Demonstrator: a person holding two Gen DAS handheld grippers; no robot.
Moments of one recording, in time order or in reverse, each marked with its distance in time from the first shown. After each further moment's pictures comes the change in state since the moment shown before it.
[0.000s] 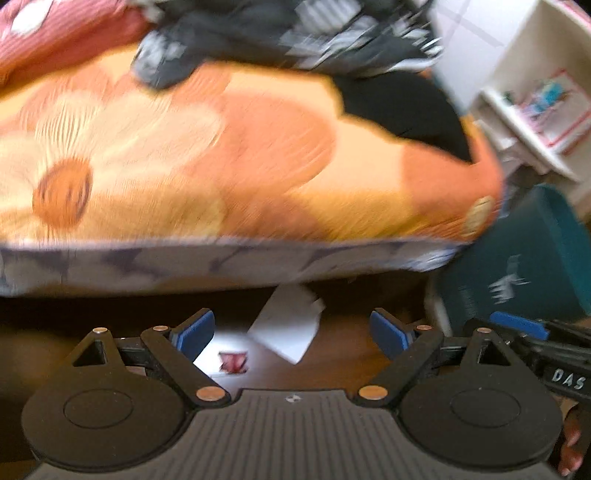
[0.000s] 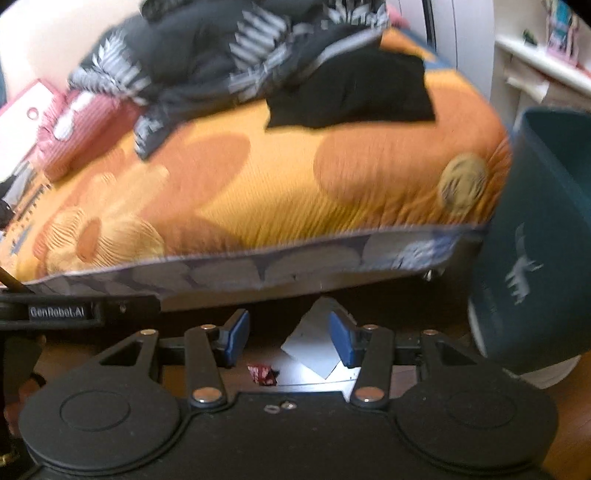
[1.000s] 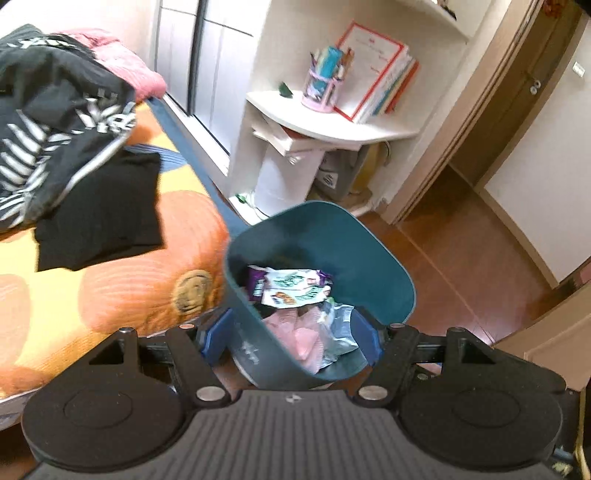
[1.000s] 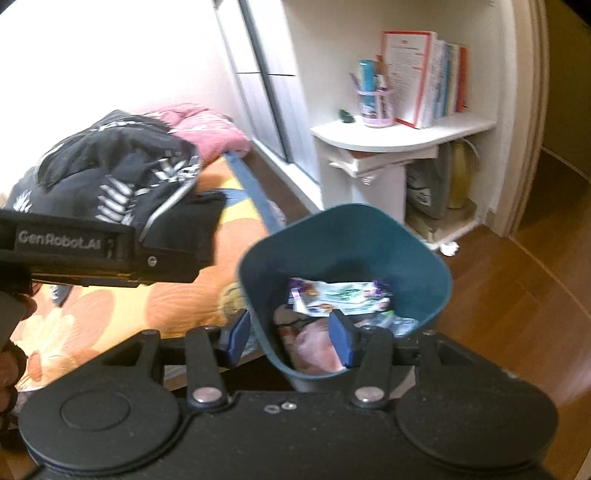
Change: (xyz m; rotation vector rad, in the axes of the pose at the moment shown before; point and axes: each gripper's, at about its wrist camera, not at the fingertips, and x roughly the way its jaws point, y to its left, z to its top) left arm -0.090 -0.328 0.051 0.397 -0.070 -0.295; right arm -0.204 -0.155 0.014 0.223 -0.317 -0.231
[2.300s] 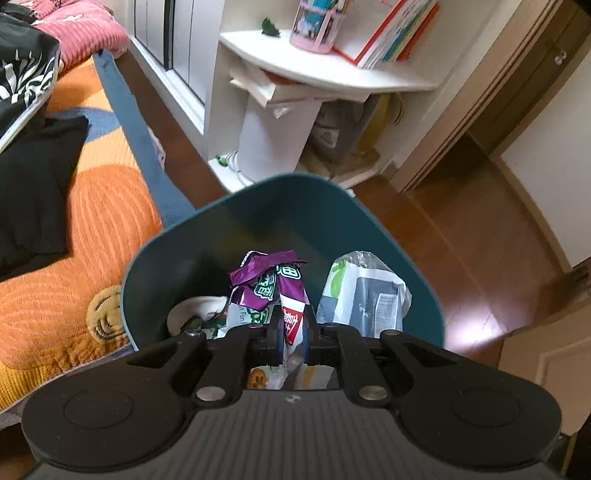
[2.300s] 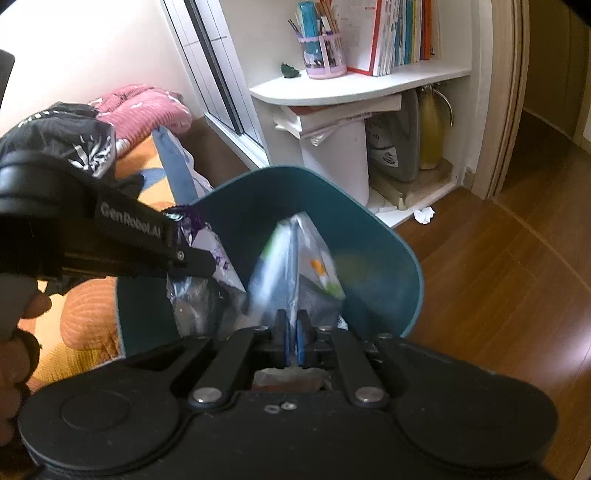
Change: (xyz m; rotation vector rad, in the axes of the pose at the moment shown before) left arm 0.178 -0.043 0.041 0.000 0.165 0.016; right arm 0.108 -0.086 0.004 0.095 0.095 -0.092
